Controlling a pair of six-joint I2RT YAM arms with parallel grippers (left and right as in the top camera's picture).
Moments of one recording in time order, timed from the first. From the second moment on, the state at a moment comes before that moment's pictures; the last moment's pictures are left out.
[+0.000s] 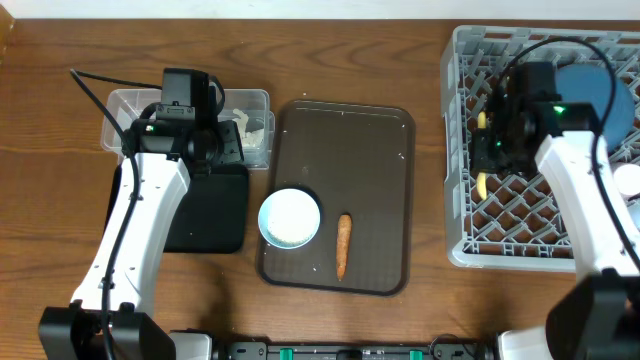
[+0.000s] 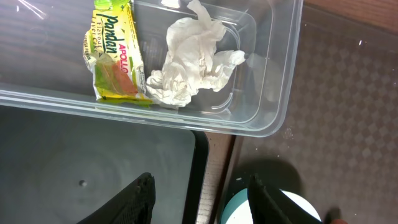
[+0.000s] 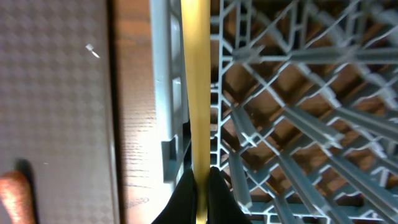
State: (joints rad) left arm -0.07 1.51 1.27 -0.89 0.05 -0.25; right arm 0.03 1.65 1.36 -1.07 -0.05 0.11
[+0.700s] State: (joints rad) left arm -0.07 1.51 1.27 -0.89 0.05 -0.25; right arm 0.03 1.74 1.36 -1.08 -0.06 0.10
